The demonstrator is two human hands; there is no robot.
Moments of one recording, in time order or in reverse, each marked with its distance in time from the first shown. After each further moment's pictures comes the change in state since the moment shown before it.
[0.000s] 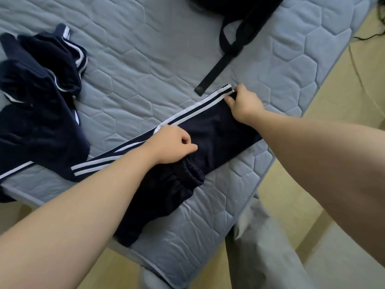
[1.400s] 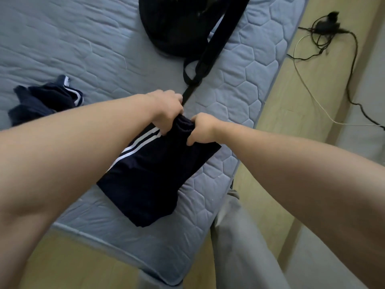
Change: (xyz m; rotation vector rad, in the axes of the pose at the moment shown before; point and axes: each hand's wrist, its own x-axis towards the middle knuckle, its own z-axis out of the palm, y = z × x) left_hand 0.040 0.142 -0.125 0.970 -0.253 0.222; right_hand -0.105 -0.063 -0.104 0.011 -0.453 -0.060
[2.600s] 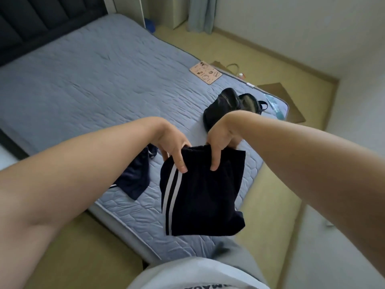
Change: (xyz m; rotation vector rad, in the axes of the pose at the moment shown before) left_hand -0.506 -0.013 -0.007 -0.981 -0.121 0.090; right_hand -0.388 -0.343 -0.009 -0.496 -0.415 0.209
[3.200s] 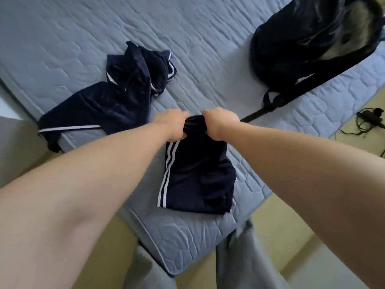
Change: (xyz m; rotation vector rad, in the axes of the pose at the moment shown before) left_hand 0.330 -0.211 0.035 0.151 0.694 -0.313; right_hand 0.422 0.027 -0.021 -0.394 0.732 -0.237
